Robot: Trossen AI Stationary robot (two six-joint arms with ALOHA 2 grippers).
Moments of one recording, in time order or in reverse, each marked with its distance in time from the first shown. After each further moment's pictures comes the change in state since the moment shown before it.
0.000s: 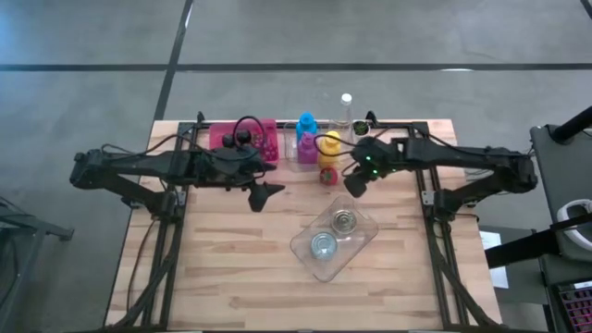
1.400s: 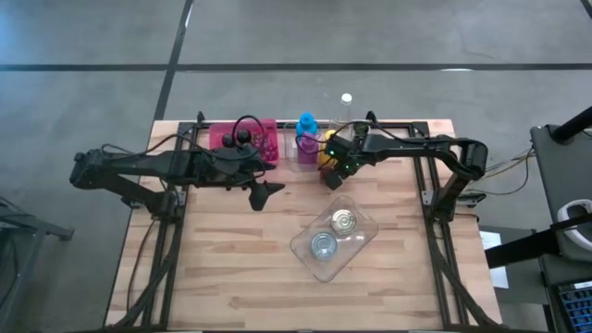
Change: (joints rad) left arm 0.002 0.000 0.000 0.000 -0.014 -0.018; right arm -0.148 0.434 0.070 0.121 0.025 -0.061
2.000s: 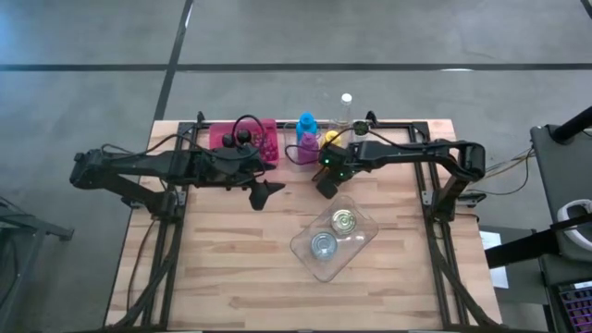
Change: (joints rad) left arm 0.001 0.000 0.000 0.000 0.000 -0.027; right arm 0.095 0.011 0.038 0.043 -0.010 -0.079
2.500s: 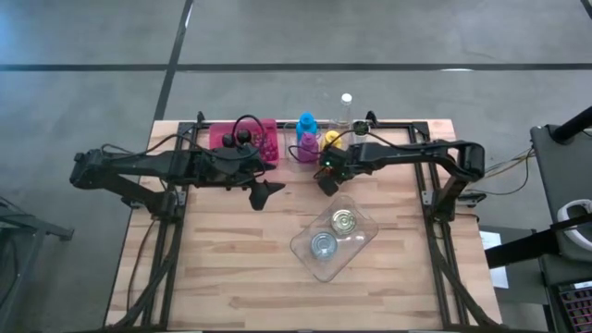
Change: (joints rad) left arm 0.000 0.000 0.000 0.000 0.000 0.000; right arm 0.000 0.003 -0.030 -0.010 0.134 0.093
